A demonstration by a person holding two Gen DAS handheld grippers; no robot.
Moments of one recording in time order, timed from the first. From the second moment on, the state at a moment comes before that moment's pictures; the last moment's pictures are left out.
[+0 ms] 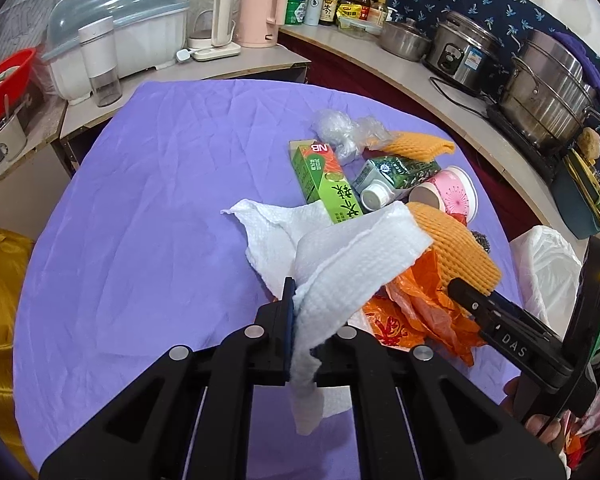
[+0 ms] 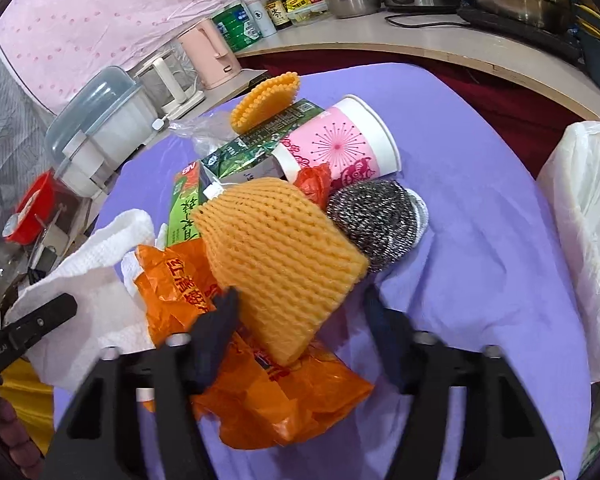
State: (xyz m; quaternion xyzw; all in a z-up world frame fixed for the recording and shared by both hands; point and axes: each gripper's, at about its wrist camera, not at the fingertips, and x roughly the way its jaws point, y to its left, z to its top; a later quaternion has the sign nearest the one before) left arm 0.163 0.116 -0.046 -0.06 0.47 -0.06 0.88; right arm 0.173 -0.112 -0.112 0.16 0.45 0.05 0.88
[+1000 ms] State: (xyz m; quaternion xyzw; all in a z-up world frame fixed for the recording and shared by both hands) left arm 0.102 -0.081 0.066 0.03 0.36 -0.24 0.90; right arm 0.026 -0.283 0.019 0.18 0.32 -0.11 0.92
